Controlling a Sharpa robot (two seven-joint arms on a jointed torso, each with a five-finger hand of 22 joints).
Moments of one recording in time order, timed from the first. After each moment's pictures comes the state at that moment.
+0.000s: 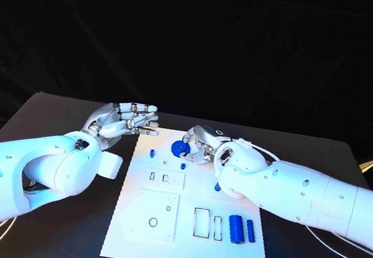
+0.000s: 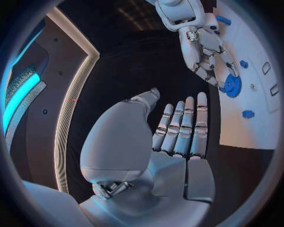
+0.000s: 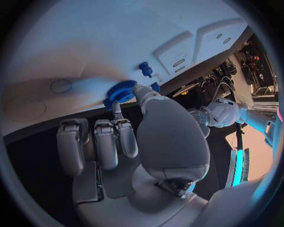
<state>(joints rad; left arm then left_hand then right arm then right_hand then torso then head) 1.22 -0.92 0.00 1.68 -0.05 -0.41 0.39 1.44 -0.15 0.41 0.17 0.06 0.74 0.19 0.27 0.17 0.94 0.21 0.07 0.07 0.89 0.17 0.25 0.29 0.17 0.82 0.26 0.44 0.20 1.29 -0.52 -0.16 1.30 -1.45 -0.43 -0.27 1.31 -0.21 0.31 0.26 0.26 0.83 0.18 0.19 0.46 1.46 0.10 1.49 1.31 1.47 0.03 1.56 1.31 0.03 1.46 0.13 1.52 1.31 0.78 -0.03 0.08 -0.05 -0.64</state>
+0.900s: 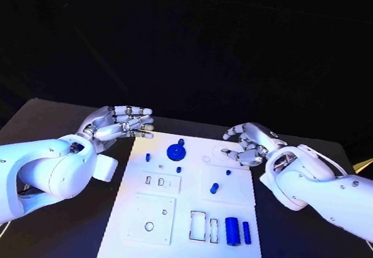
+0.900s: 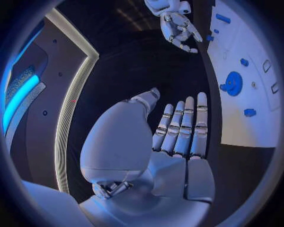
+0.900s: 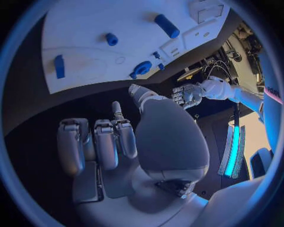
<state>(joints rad) 1.22 -0.93 0.00 1.67 -0.05 -0.41 0.39 1.44 -0.15 0.41 0.17 0.06 0.74 0.19 0.26 0.17 0.94 0.21 0.07 0.07 0.89 0.17 0.25 0.29 0.17 0.81 0.26 0.44 0.20 1.33 -0.92 -0.14 1.56 -1.32 -0.52 -0.14 1.35 -0.21 0.37 0.21 0.23 0.85 0.18 0.18 0.46 1.46 0.09 1.50 1.31 1.47 0.02 1.56 1.31 0.03 1.46 0.13 1.51 1.31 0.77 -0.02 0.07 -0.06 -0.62</state>
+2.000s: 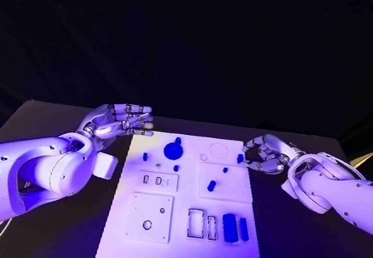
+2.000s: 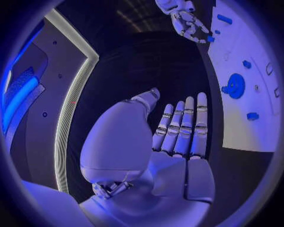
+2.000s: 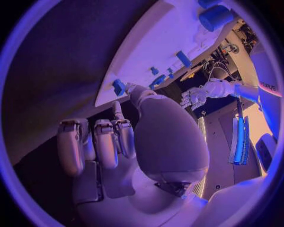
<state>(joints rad) 1.22 -0.93 0.00 1.66 -0.05 -0.41 0.39 1.44 -0.15 0.41 0.17 0.06 0.74 0.19 0.26 0.17 0.94 0.21 0.07 0.07 0.89 0.17 0.25 0.29 0.17 0.81 0.26 0.44 0.20 1.27 -0.94 -0.14 1.37 -1.18 -0.39 0.06 1.38 -0.23 0.40 0.17 0.23 0.87 0.17 0.17 0.46 1.46 0.09 1.50 1.31 1.47 0.02 1.56 1.31 0.03 1.46 0.13 1.51 1.31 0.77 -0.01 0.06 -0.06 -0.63</state>
